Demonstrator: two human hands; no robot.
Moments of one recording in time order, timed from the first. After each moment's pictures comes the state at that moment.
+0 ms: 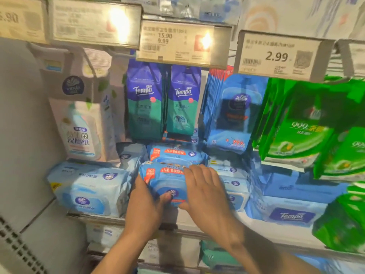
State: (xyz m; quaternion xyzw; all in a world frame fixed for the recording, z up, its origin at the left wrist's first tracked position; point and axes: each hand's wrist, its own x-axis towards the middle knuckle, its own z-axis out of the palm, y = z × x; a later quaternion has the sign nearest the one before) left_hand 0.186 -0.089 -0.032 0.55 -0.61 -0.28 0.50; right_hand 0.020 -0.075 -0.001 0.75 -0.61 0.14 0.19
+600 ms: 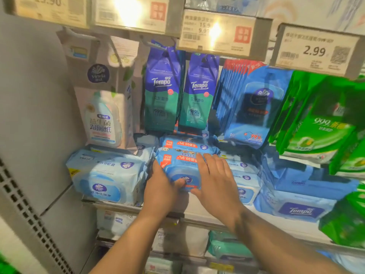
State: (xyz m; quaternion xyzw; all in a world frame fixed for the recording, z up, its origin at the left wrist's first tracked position) left_hand 0.184 -0.105 -0.027 0.60 -0.59 -0.33 0.43; right_hand 0.023 -0.089 -0.010 0.73 -0.65 0.13 0.19
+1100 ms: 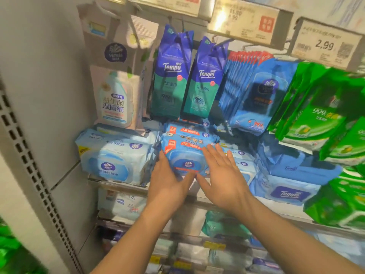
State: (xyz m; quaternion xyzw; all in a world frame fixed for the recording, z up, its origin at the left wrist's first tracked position) left_hand 0.190 -0.060 -0.025 0.55 -0.61 -0.32 0.46; right_hand 0.023 -0.046 0.012 0.75 -0.64 0.11 0.08
